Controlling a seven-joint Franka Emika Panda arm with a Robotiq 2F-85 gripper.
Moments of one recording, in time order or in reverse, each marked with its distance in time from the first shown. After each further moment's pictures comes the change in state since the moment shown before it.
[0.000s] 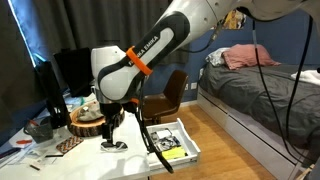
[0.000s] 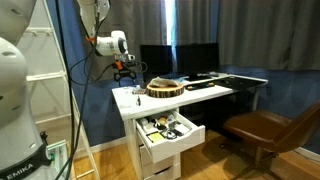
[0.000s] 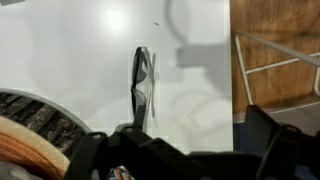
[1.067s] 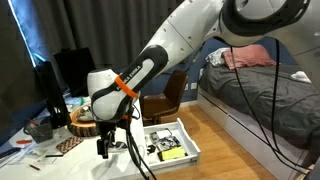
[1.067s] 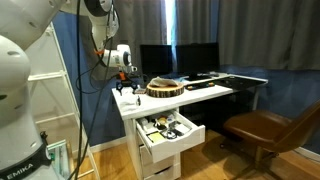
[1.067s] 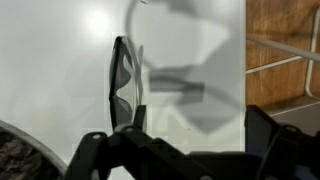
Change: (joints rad) arm 0.044 0.238 -0.025 0.177 0.001 0.000 -0.015
